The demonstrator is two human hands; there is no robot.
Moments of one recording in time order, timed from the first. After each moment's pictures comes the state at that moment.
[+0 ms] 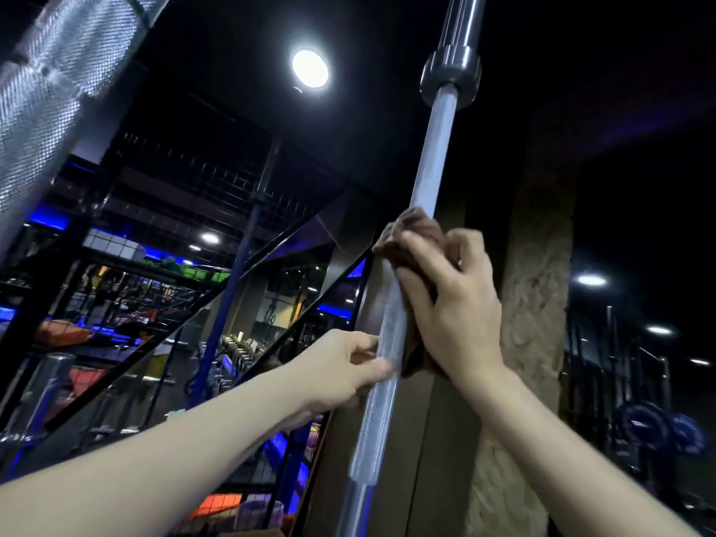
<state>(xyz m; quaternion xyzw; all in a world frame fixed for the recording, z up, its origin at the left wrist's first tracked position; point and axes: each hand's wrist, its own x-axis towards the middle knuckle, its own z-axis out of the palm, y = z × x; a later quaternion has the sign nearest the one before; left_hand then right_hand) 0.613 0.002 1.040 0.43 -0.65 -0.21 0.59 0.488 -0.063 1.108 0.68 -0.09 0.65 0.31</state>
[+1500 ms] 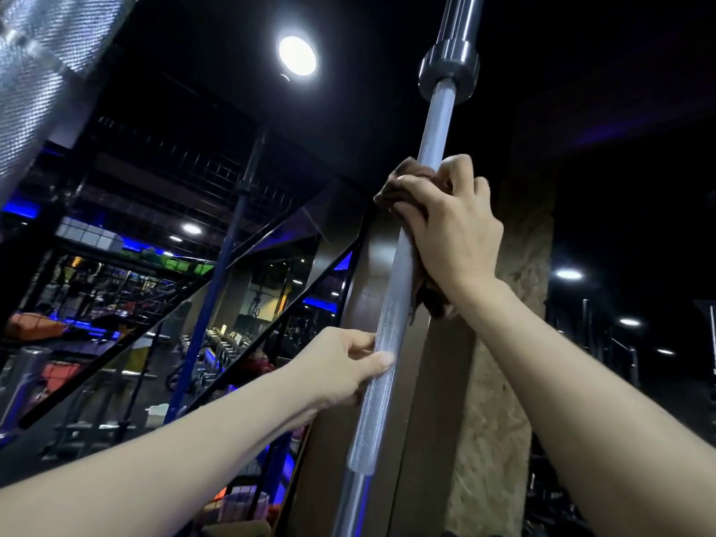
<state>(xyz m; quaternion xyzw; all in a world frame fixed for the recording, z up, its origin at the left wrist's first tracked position) 0.605 -0.002 1.036 0.41 -0.62 -0.25 0.62 0.494 -0.043 1.175 0.64 -0.22 0.61 0.41</state>
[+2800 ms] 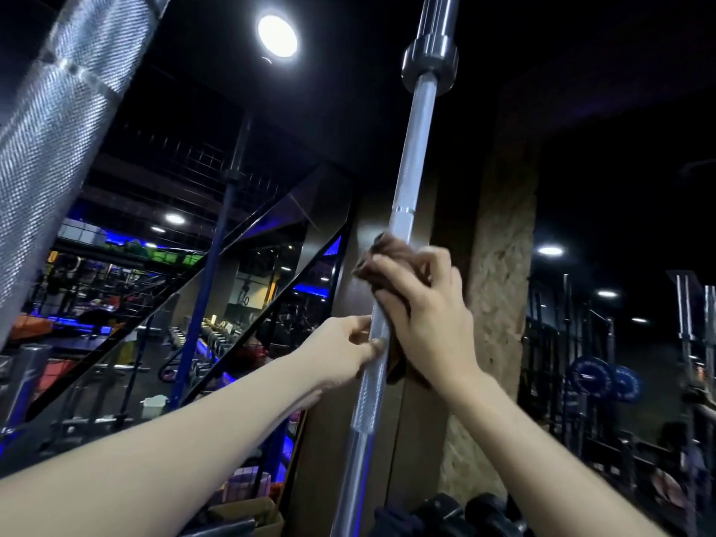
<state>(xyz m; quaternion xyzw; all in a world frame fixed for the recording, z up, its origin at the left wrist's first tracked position) 0.610 -0.006 1.030 0.43 -0.63 -0.22 0.60 0.485 -0.050 1.070 0.72 -0.19 0.59 0.32</state>
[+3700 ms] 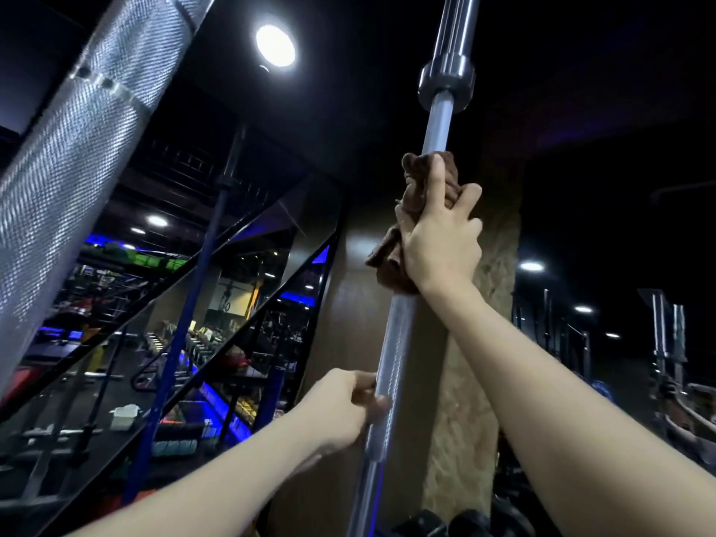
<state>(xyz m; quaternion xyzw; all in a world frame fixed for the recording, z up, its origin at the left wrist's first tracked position) 0.612 -0.014 0.996 0.45 -0.66 -0.19 0.57 0.515 -0.024 1.164 0.65 -0.37 0.62 0.24</state>
